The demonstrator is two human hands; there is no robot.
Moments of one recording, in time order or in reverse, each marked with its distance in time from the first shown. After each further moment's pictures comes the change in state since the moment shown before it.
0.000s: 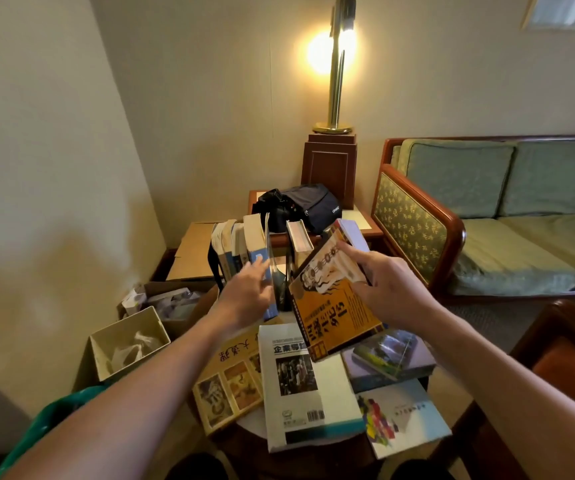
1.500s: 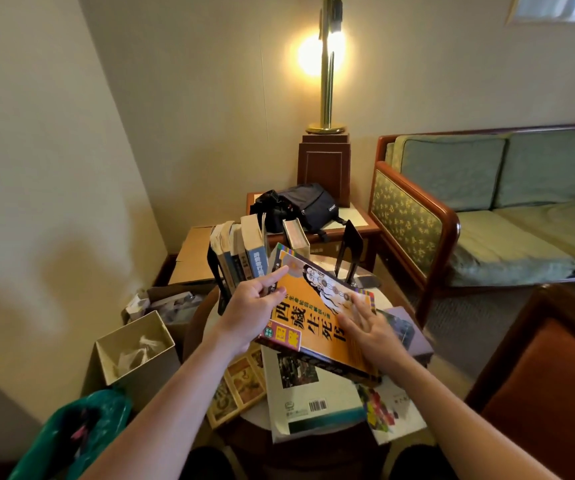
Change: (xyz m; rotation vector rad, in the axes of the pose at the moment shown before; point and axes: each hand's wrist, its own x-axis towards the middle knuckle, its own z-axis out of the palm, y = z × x) left_hand -0.061 0.051 -0.019 -0.875 -0.136 -0.184; right_hand -0.039 0.068 0.092 0.377 -0.056 0.465
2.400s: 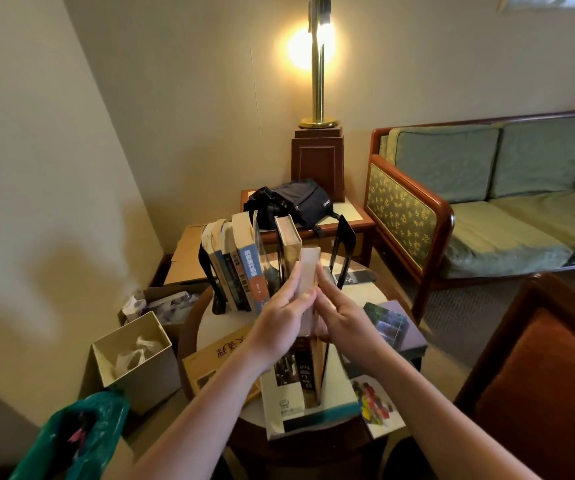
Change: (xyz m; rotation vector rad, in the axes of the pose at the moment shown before) left_hand -0.017 0.003 0.055 0.103 -0.122 0.107; right_hand -0.023 -0.054 0.013 0.338 -0.111 -0.300
